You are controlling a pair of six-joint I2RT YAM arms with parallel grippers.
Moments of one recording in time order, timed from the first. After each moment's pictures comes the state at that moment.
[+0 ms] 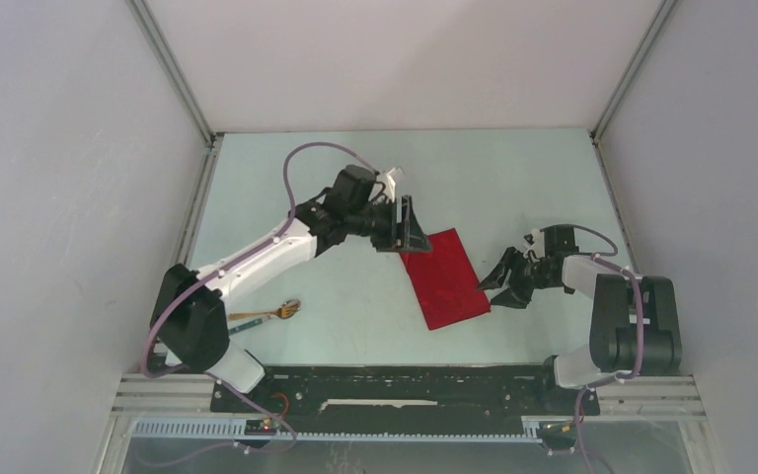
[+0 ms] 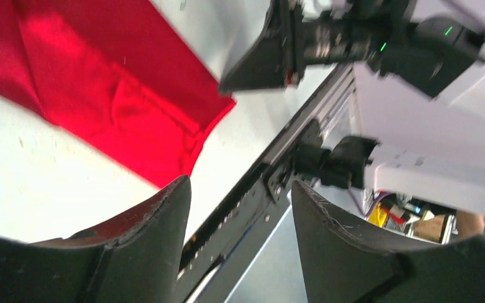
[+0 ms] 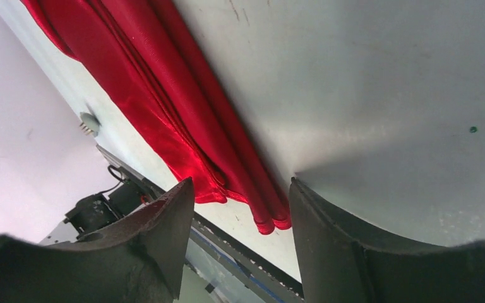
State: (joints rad) left arm -0.66 1.57 1.26 -0.32 0.54 -0.69; right arm -0.07 1.46 0.60 -0.38 -0.67 0.48
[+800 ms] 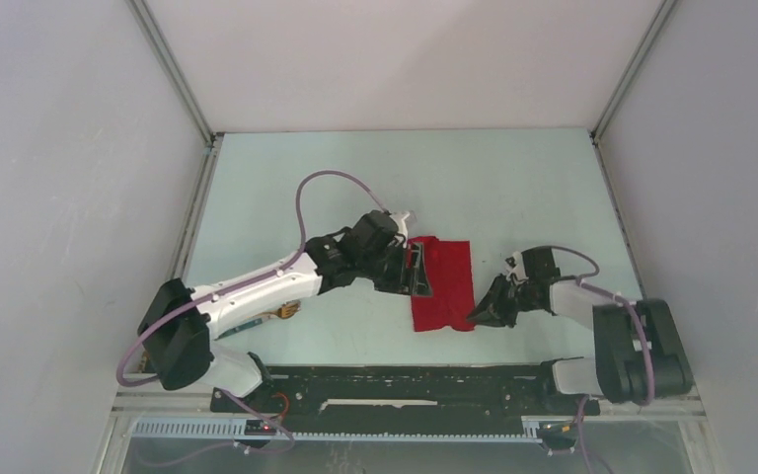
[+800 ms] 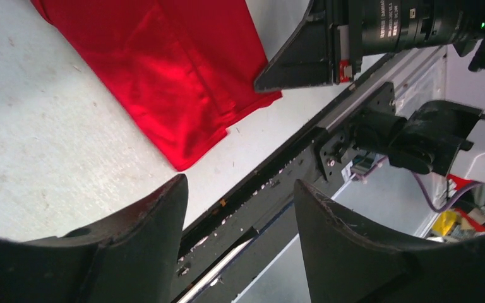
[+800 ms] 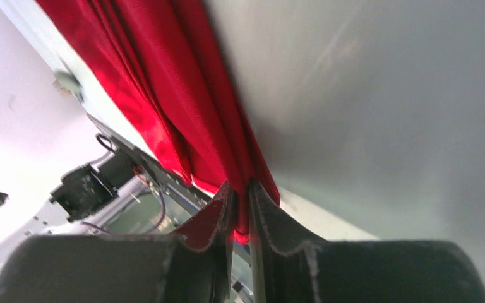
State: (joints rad) left arm -0.88 1.42 1.06 -0.41 0.27 -0.71; right arm 0.07 1.39 0.44 -0.30 -0.70 0.62
